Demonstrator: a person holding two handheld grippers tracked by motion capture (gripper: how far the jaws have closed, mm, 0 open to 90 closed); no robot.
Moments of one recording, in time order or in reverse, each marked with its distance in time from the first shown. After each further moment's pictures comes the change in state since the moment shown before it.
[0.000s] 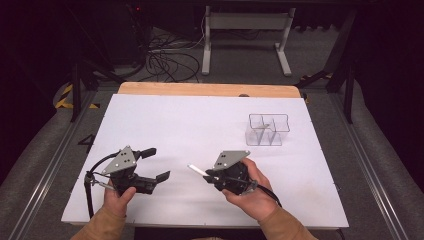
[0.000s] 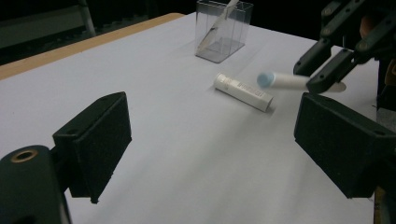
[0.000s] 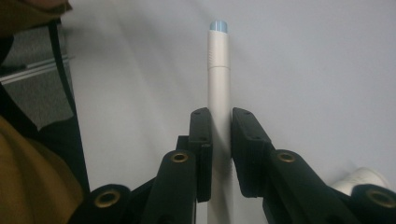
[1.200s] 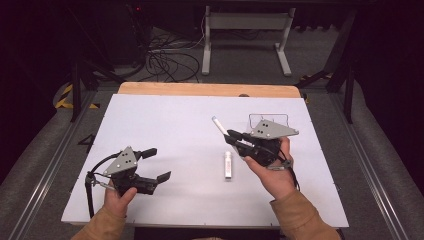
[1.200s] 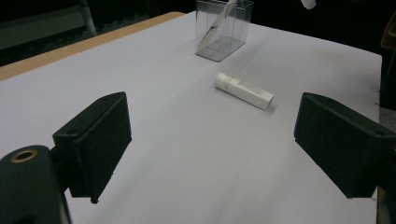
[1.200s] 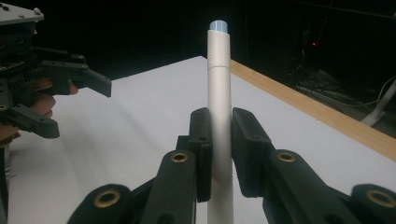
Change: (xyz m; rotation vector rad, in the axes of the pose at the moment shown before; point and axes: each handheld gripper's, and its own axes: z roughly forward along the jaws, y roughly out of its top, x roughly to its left) left arm -0.002 0.000 0.001 0.004 0.004 0.010; right arm -0.058 0.008 -0.059 -0.383 -0.179 0.105
